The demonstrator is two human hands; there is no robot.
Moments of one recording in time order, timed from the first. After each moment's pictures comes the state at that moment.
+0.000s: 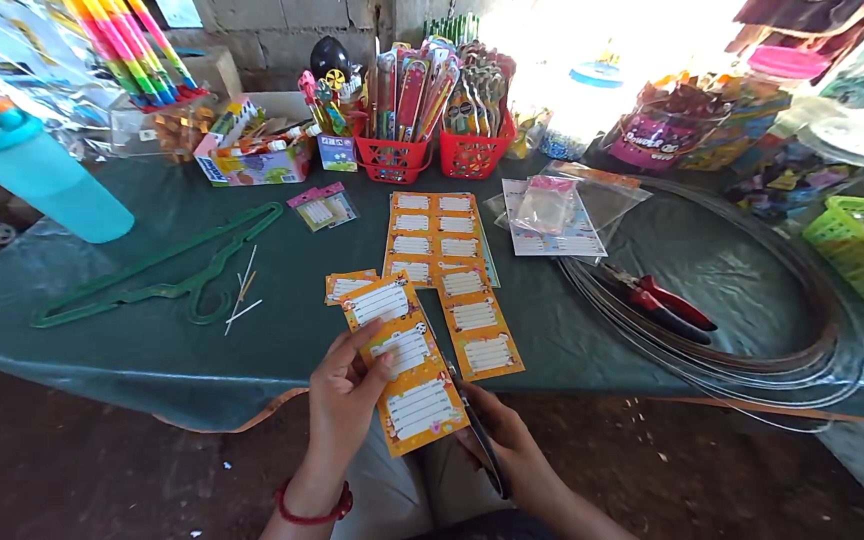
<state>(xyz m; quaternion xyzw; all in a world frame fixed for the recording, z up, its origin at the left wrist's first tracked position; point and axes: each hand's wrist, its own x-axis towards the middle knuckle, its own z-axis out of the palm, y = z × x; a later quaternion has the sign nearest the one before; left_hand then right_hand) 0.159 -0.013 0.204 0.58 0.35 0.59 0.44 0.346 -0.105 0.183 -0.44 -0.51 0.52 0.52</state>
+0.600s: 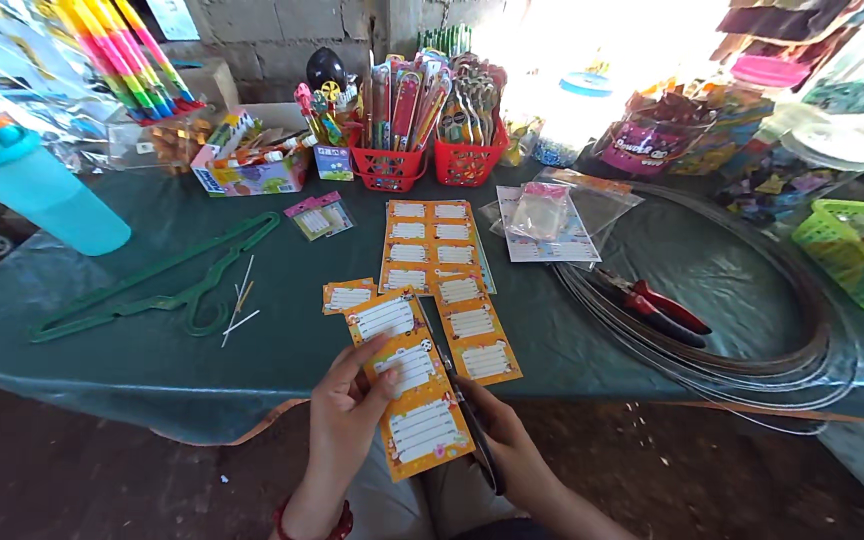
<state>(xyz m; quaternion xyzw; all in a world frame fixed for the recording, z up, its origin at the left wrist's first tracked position) 0.160 -0.019 0.208 0.58 0.34 0.58 0.46 0.344 -0.093 0.188 -0.41 -0.54 0.50 0.54</state>
